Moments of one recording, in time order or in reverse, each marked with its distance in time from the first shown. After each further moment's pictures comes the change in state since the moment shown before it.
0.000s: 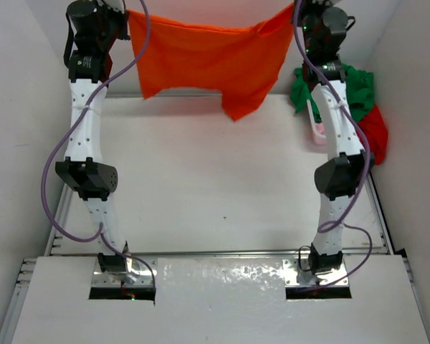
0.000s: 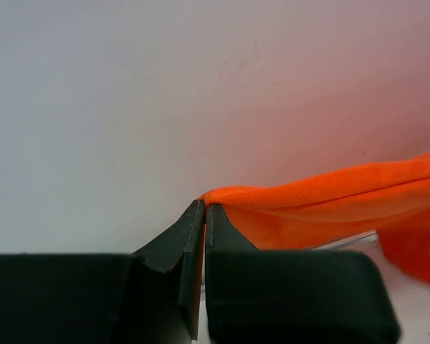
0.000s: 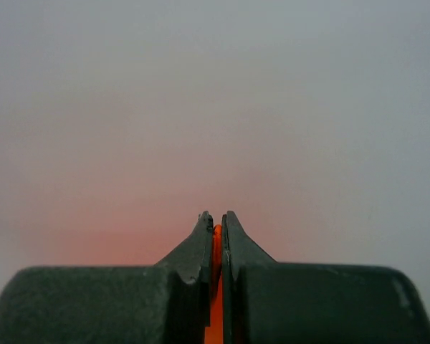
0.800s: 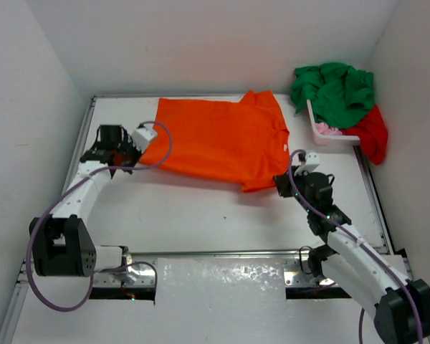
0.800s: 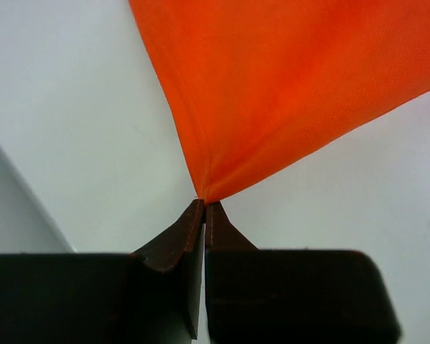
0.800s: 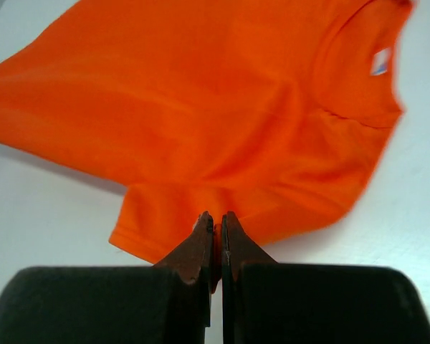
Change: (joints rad) left arm 0.012 -0.730 -1.491 -0.139 0.008 0.431; right arm 0.156 -1.319 -2.028 0.070 -0.130 0.143
